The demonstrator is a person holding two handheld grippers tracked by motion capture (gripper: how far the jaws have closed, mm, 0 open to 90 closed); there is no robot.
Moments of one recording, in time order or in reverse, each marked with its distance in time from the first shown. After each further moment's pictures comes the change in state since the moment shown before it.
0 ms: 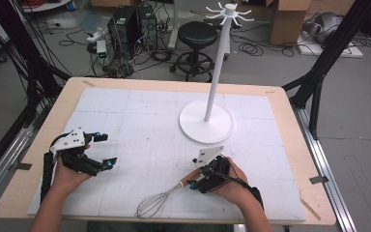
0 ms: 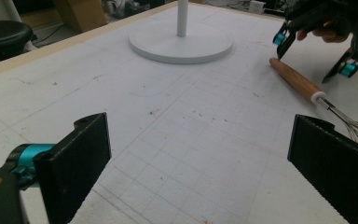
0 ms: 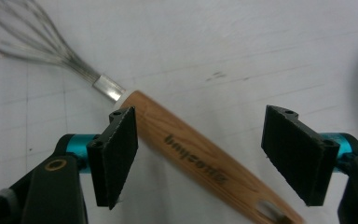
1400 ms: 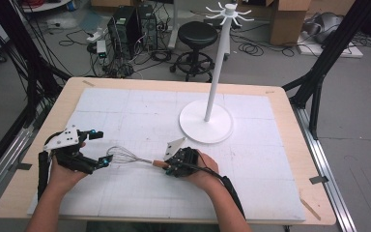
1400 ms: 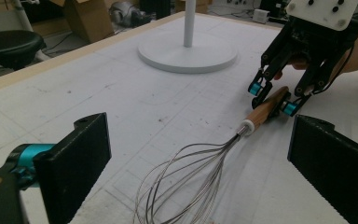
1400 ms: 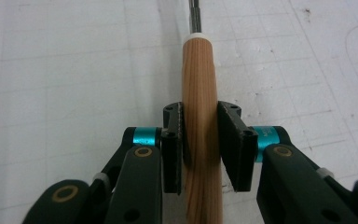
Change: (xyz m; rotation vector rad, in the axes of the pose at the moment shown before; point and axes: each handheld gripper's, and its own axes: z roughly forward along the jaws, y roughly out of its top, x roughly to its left) left arm 0.004 0.005 -0.012 -0.034 0.020 0.004; right arm -0.009 0.058 0.065 0.055 0.025 -0.081
